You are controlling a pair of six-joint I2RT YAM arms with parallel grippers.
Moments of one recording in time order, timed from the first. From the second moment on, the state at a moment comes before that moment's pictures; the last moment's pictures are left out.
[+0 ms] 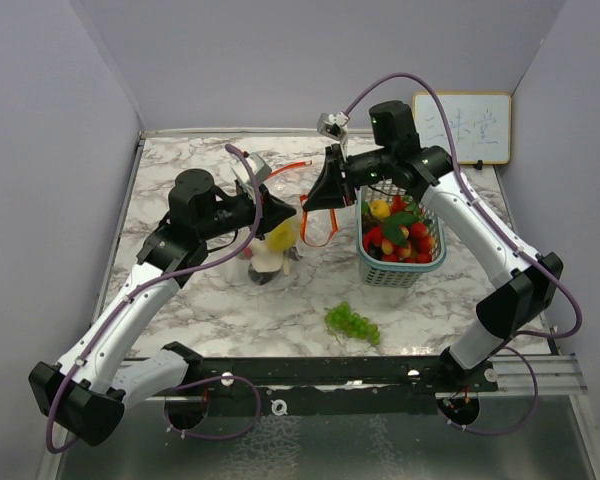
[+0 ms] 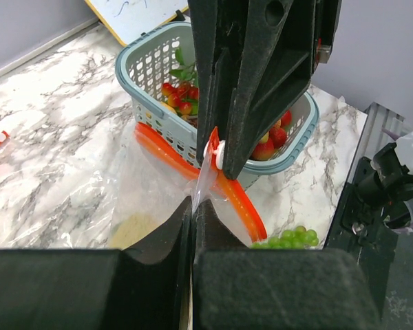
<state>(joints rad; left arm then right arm) -0.48 1.03 1.06 -0.20 0.57 -0.11 0.54 1.64 1.72 -0.63 -1.06 -0.13</state>
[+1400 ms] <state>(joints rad) -0.47 1.14 1.08 -0.08 0.81 -0.10 0.50 1.71 1.79 -0.64 -1.25 -0.08</state>
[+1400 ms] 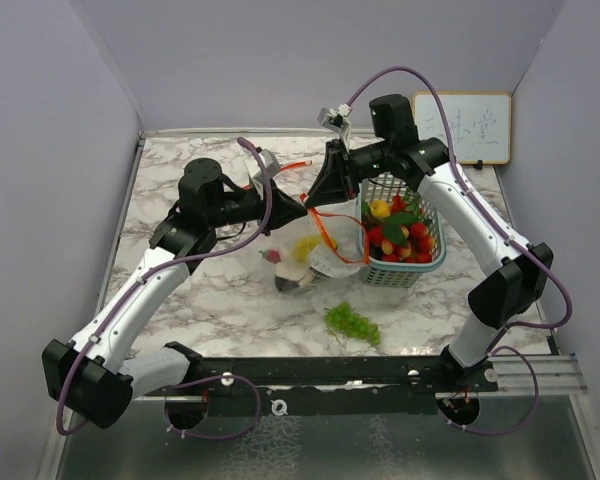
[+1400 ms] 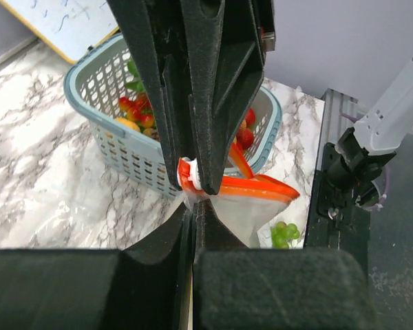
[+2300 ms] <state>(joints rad) -0.44 0.95 1.09 -0.28 0.04 -0.08 0.52 1.71 1.66 -0.66 -1.02 -0.18</state>
